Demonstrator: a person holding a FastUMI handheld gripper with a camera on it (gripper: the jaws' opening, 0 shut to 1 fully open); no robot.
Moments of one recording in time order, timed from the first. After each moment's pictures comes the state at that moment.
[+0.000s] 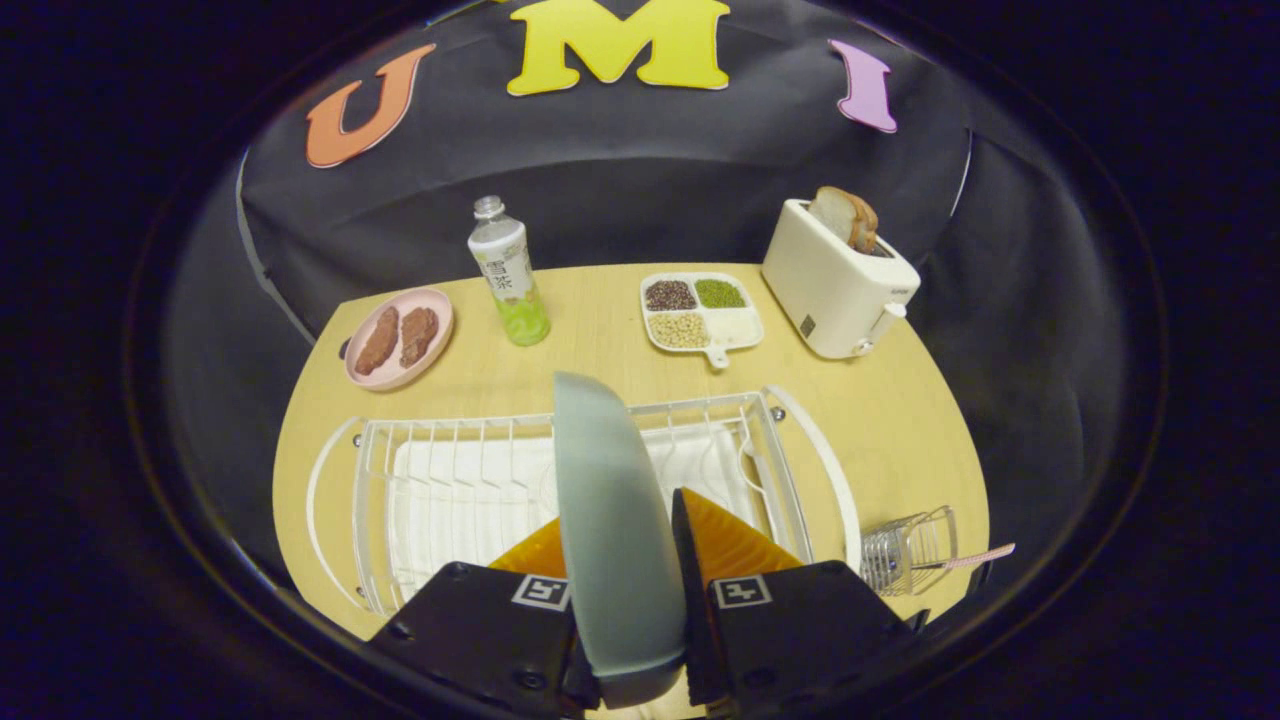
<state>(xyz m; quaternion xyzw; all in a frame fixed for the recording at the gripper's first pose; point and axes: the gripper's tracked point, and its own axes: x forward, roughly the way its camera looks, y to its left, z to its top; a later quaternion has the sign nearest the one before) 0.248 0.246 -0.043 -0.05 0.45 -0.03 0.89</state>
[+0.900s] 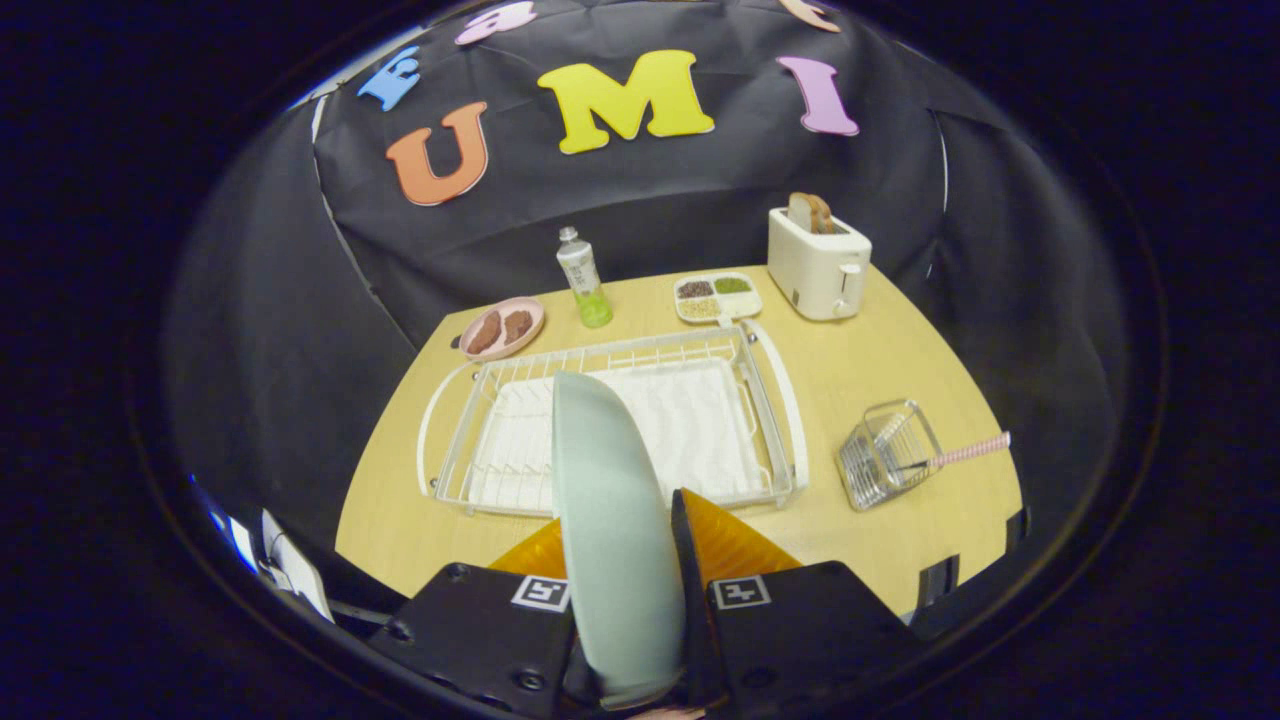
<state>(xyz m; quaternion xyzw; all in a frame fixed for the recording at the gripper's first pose) 0.055 0.188 -0.043 0.03 0.41 0.08 0.91</state>
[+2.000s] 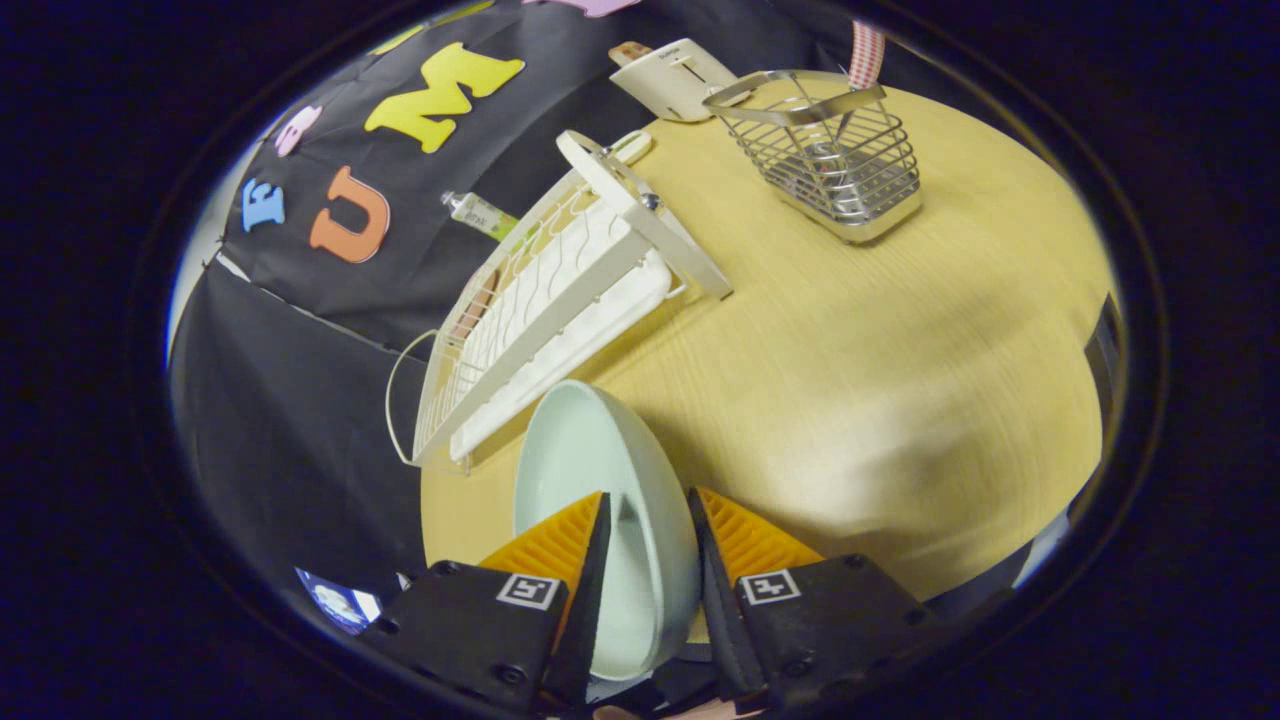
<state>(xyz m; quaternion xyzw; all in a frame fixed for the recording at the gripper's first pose) 0.025 0.139 -0.208 0.27 0.51 0.13 0.81</state>
